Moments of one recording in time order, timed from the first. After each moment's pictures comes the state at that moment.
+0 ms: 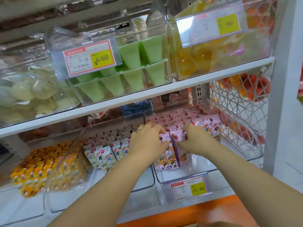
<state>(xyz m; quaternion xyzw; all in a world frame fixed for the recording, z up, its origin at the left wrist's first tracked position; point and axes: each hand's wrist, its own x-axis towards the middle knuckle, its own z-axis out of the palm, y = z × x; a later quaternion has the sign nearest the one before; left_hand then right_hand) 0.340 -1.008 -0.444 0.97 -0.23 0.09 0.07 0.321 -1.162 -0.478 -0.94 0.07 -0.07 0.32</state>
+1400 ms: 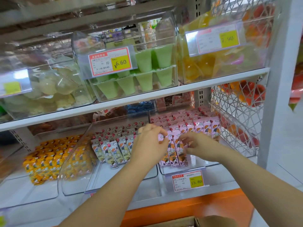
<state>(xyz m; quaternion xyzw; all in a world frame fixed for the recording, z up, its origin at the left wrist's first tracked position) 0.317 -0.994 -0.453 0.94 -0.20 0.12 0.24 0.299 -1.177 -0.489 -0.93 -0.03 0.00 0.36</state>
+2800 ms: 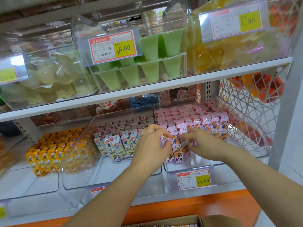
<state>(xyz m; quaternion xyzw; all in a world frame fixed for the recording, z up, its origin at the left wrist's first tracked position) 0.313 -0.984 -0.471 0.93 -0.22 0.11 0.28 0.313 -1.171 -0.496 -0.97 -0.09 0.00 0.22</state>
